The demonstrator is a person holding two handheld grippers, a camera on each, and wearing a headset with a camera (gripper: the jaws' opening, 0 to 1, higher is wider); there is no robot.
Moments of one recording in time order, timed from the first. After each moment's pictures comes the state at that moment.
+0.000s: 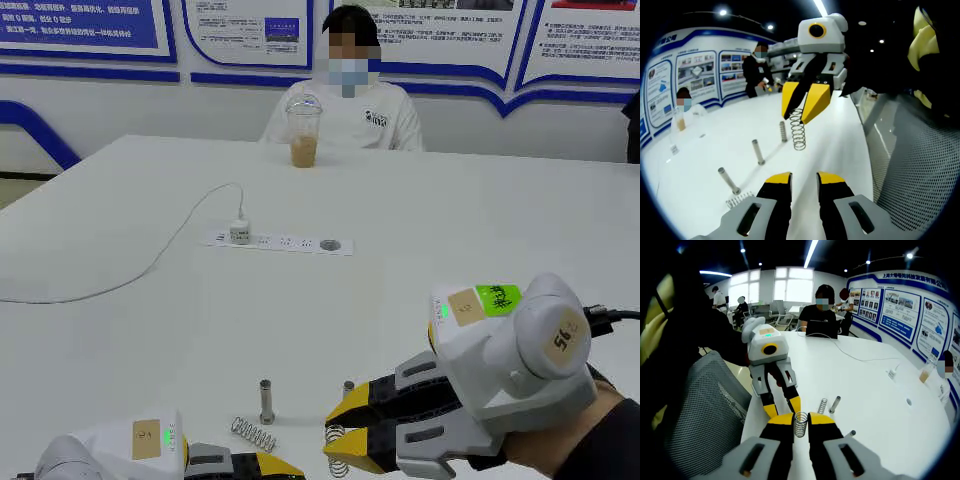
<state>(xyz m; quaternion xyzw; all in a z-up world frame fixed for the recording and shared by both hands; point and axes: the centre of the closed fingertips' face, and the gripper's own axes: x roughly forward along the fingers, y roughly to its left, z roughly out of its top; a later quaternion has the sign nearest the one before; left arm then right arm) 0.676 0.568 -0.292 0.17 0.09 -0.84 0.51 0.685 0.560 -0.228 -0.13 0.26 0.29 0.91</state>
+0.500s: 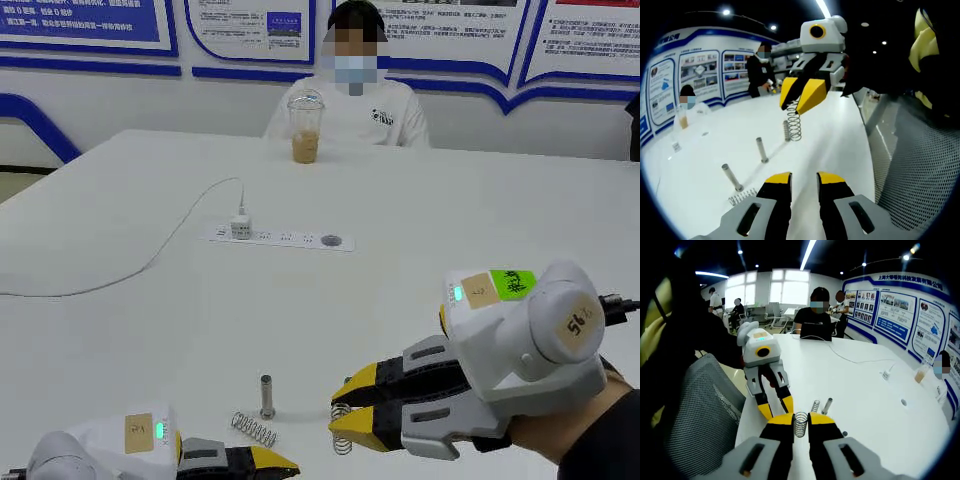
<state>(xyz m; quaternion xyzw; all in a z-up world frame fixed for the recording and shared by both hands) 0.683 0.570 -0.293 0.17 0.09 -0.83 0.52 0.692 0.548 -0.222 -0.13 0.25 0.27 0.92</state>
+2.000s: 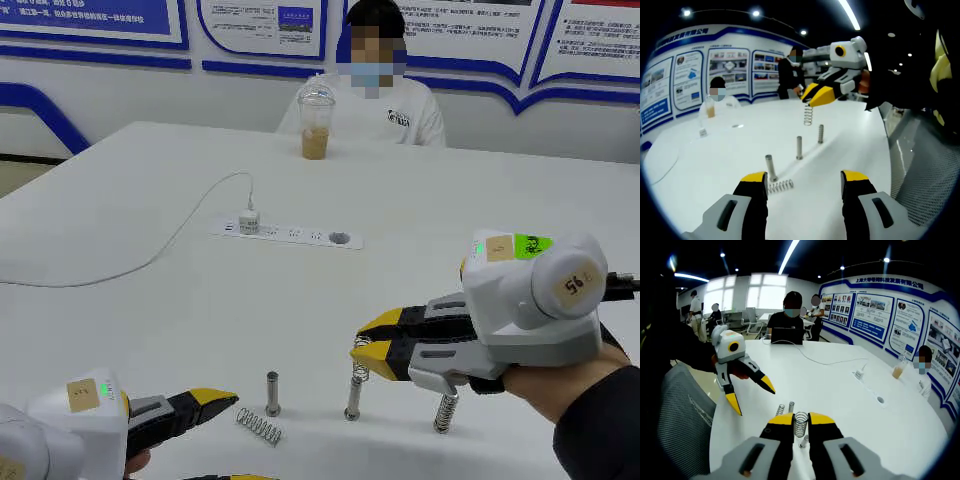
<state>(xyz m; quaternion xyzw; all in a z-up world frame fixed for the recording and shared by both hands) 0.743 0.577 -0.280 0.12 0.11 -0.77 0.62 0.727 0.488 -0.211 -0.12 0.23 0.17 0.95</state>
